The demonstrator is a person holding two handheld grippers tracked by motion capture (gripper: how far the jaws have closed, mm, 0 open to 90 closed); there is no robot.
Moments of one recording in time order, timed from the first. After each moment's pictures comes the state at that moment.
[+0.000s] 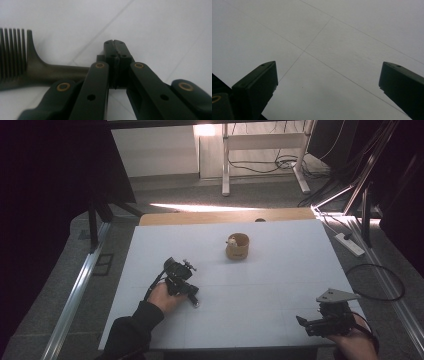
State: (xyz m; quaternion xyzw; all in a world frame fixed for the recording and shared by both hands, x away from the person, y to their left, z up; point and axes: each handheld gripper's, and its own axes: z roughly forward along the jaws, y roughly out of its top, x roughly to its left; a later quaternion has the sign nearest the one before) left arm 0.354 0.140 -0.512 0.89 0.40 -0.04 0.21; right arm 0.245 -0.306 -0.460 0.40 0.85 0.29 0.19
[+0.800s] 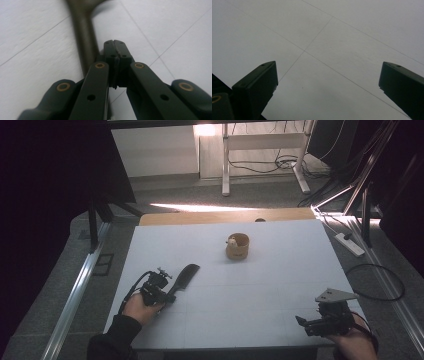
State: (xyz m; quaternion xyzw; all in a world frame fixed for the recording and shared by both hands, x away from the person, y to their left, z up) left arm 0.321 0.205 -0.512 0.86 0.46 -0.04 0.20; right arm 0.246 -0.304 -0.460 0.40 0.85 0.29 0.19
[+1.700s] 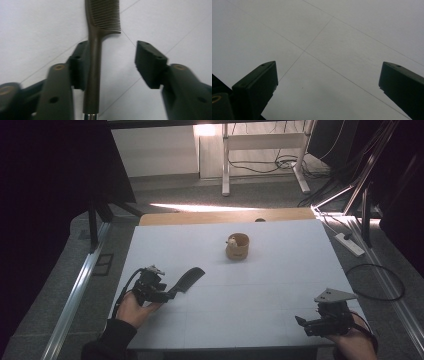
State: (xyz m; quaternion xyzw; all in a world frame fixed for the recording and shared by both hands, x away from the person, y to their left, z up) left arm 0.304 0.213 -0.482 0.85 0.46 0.05 0.26; right arm 0.246 -0.303 -0.461 0.39 0.85 0.29 0.19
